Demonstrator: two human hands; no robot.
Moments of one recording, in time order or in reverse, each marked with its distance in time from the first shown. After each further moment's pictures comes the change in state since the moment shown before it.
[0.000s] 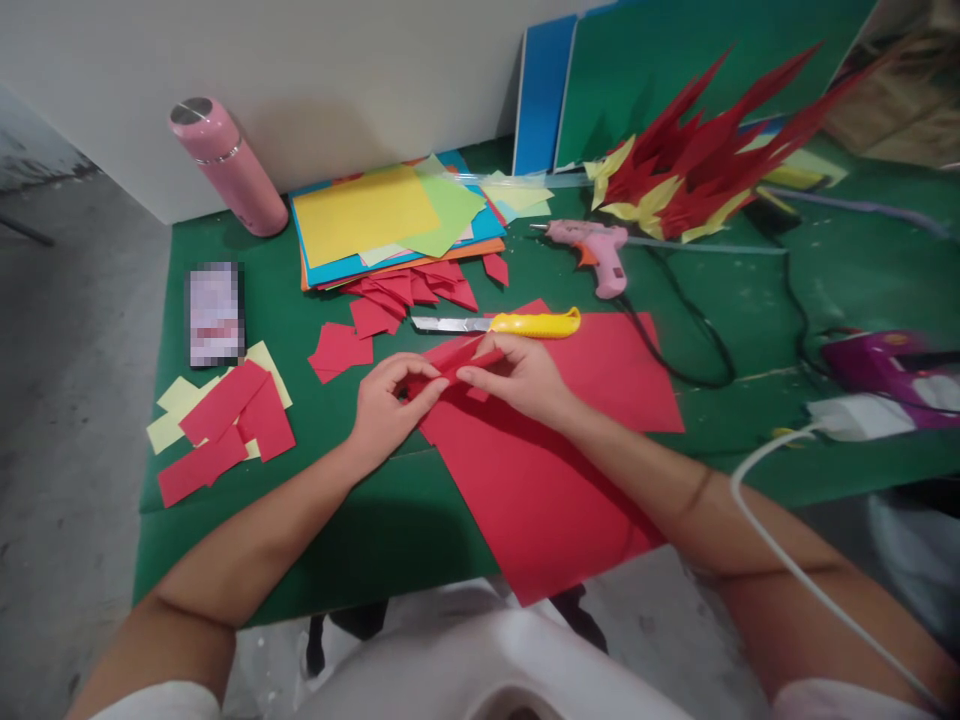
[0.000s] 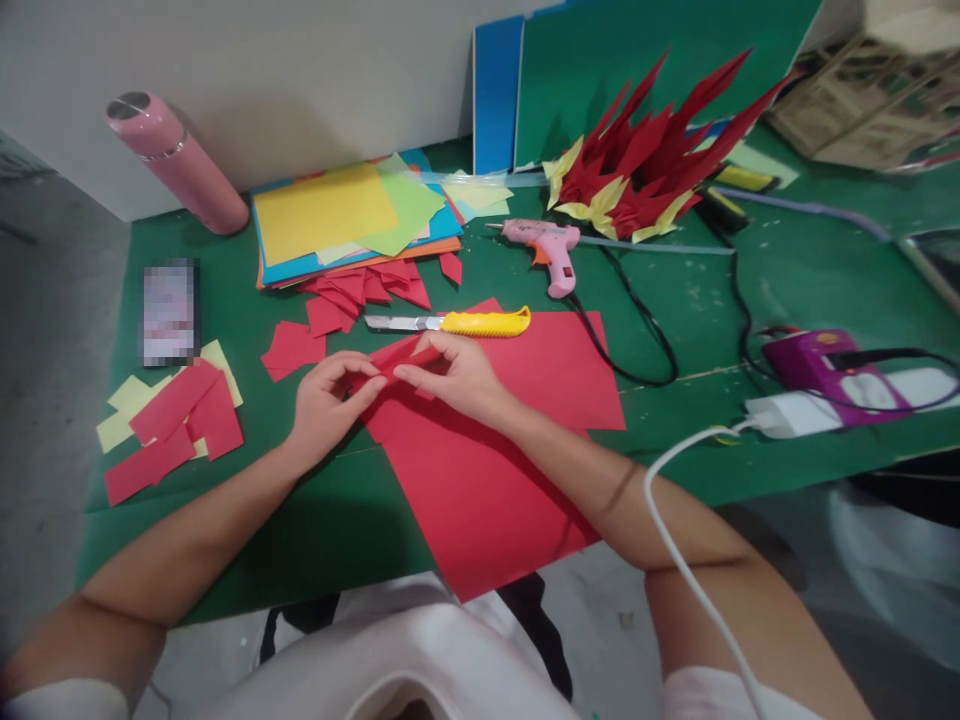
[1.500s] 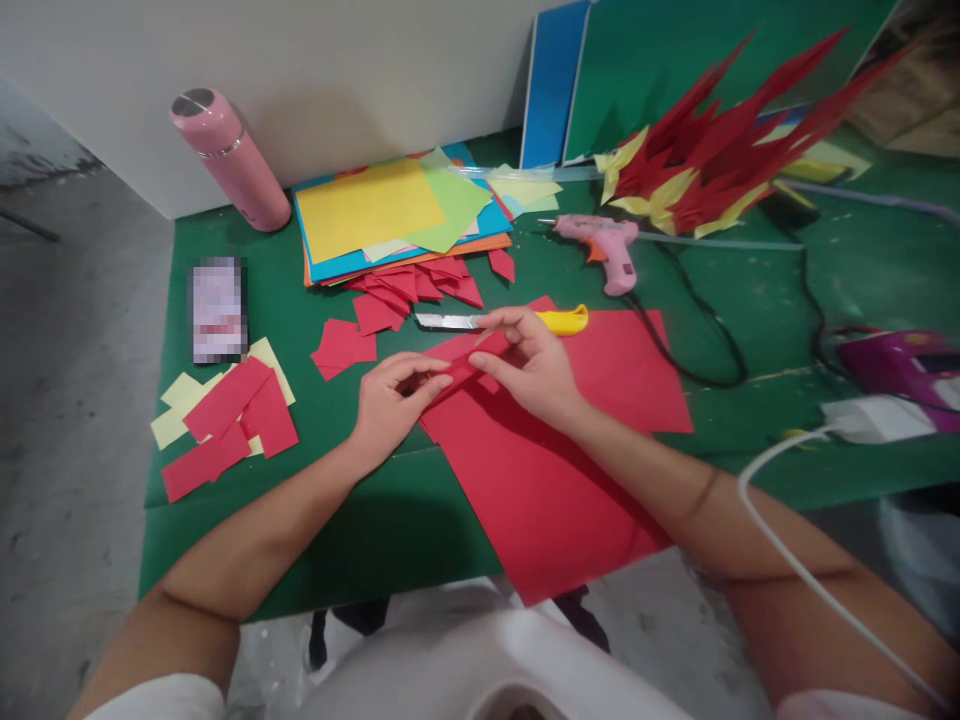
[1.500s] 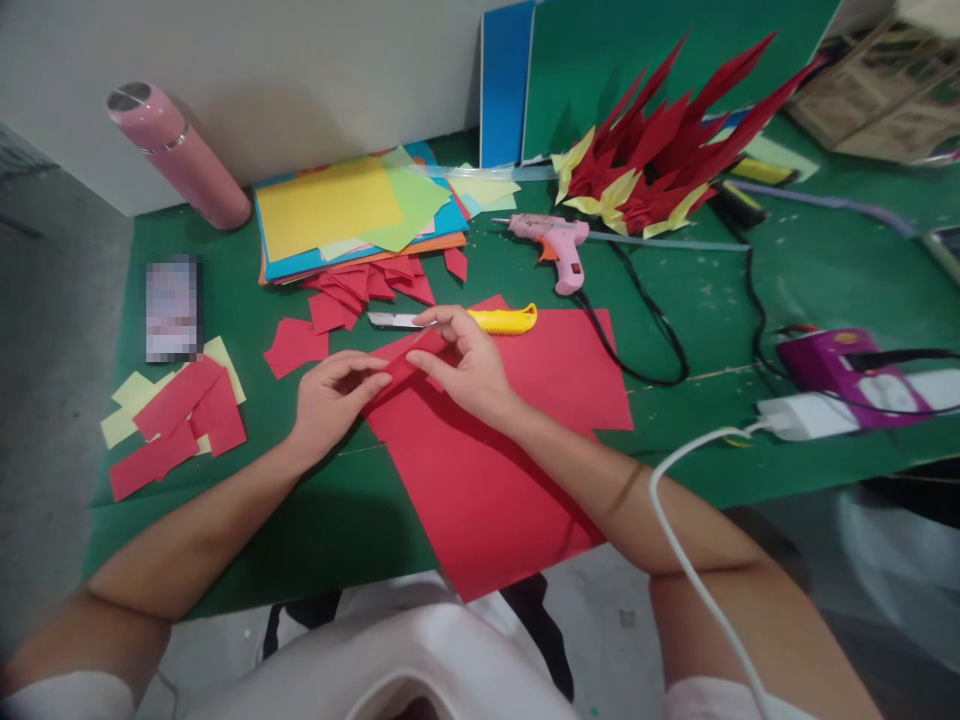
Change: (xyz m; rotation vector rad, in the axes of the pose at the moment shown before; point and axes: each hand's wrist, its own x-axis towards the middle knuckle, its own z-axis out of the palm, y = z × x) left_hand 0.001 0.002 0.001 -0.062 0.003 -0.111; right_hand 0.002 0.014 -0.001 -0.132 0.179 -0.156
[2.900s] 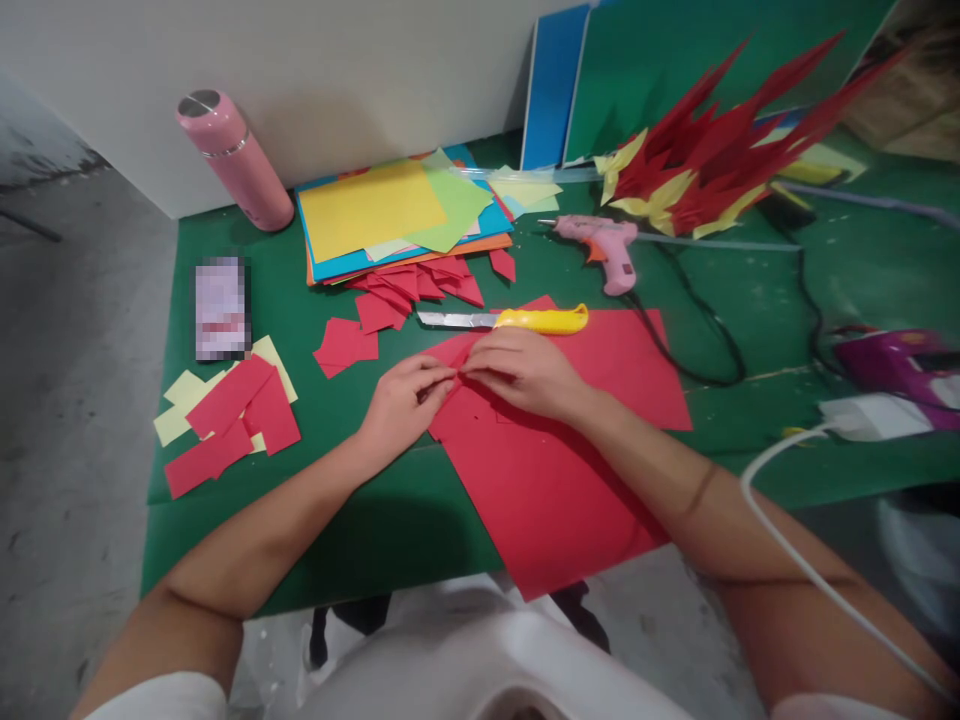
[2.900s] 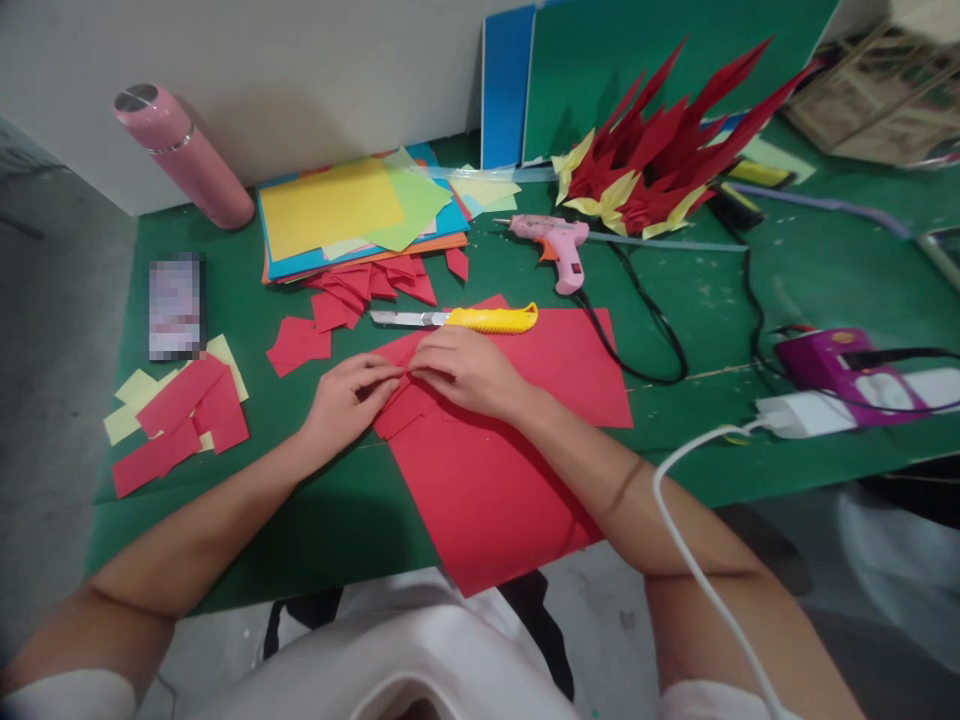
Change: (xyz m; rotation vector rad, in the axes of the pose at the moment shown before) left_hand 0.000 -0.008 0.000 0.290 -0.194 0.257; right_hand 0.010 0.006 -0.019 -0.540 -0.320 -0.644
